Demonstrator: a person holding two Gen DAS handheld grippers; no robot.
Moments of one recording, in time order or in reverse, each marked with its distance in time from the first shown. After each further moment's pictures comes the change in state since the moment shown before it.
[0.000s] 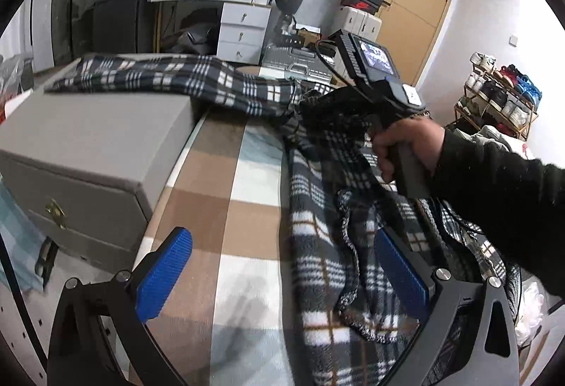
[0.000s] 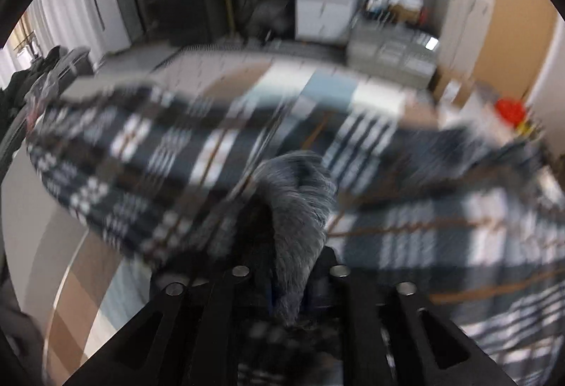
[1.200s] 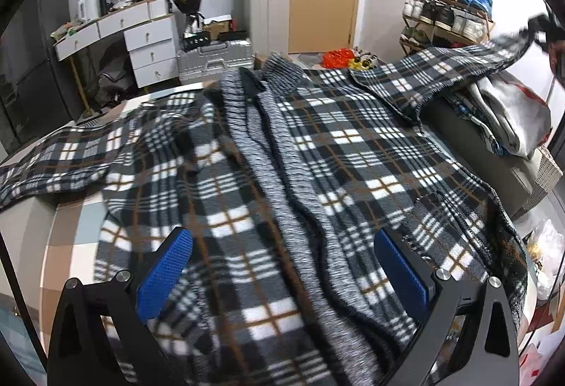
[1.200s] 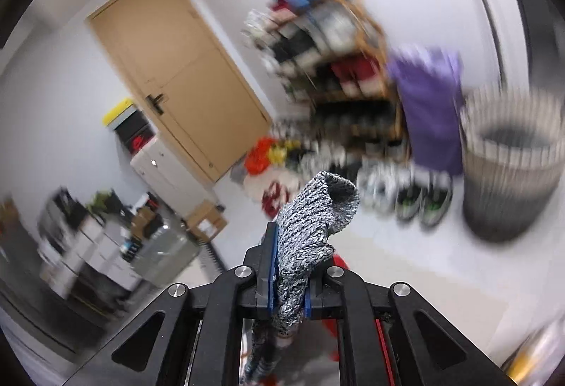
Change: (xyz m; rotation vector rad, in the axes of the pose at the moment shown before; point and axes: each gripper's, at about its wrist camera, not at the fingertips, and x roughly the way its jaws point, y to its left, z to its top) left arm 0.061 -0.167 0.030 0.342 0.064 -0.038; right arm -0.468 -0.574 -0.193 1.003 -0.613 -0.455
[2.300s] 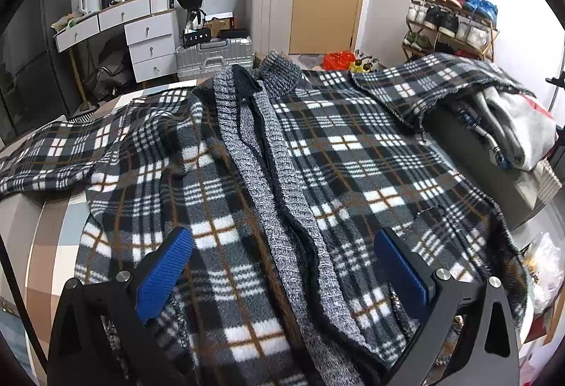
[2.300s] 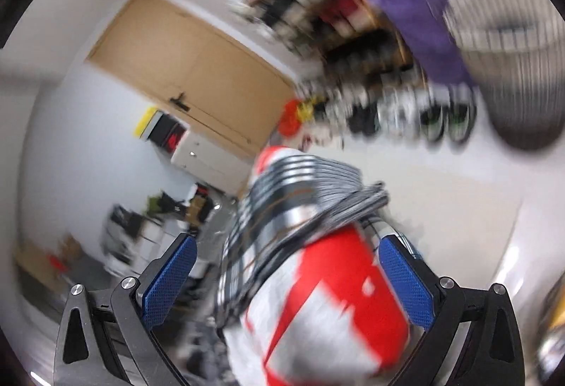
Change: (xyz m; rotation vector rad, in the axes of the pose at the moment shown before) left arm 0.018 -0.010 0.002 -0.035 0.013 -0.025; right arm 0.004 -0.142 -0.081 0.405 0.268 0.249
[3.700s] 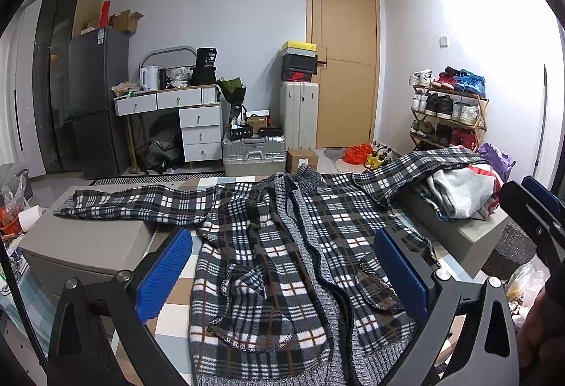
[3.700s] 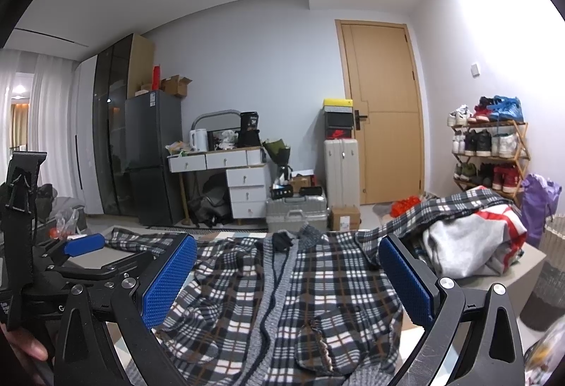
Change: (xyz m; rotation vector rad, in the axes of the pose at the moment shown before) left arm -0.188 -0.005 -0.045 -0.050 -0.408 0.112; right arm -0.172 0.194 -0.498 -1.072 -0.300 0.242
